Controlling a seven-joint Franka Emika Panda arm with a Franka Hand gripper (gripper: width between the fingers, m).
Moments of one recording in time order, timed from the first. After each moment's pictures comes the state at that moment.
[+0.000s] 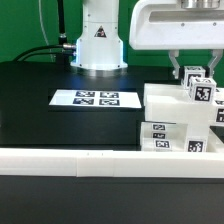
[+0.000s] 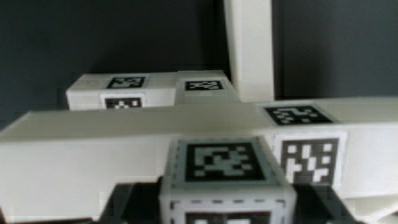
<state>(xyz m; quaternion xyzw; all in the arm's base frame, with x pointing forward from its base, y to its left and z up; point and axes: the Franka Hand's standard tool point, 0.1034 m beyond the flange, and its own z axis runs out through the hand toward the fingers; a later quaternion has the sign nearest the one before) 0.576 0.118 0.115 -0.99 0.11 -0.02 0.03</state>
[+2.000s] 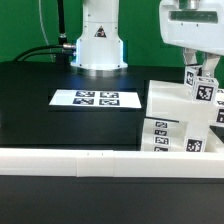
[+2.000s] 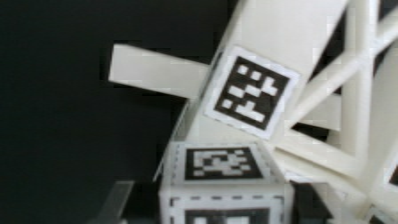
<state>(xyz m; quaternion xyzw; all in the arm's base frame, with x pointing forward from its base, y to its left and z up) 0.575 0.126 0.116 -0.80 0.60 0.02 0.06</state>
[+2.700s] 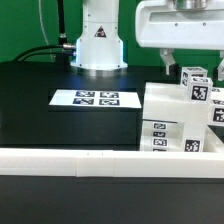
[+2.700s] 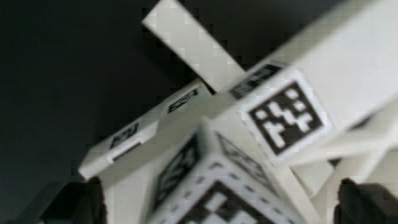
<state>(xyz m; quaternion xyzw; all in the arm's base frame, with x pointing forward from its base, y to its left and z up) 0.575 0.118 0.115 -0.94 0.32 0.01 0.06</state>
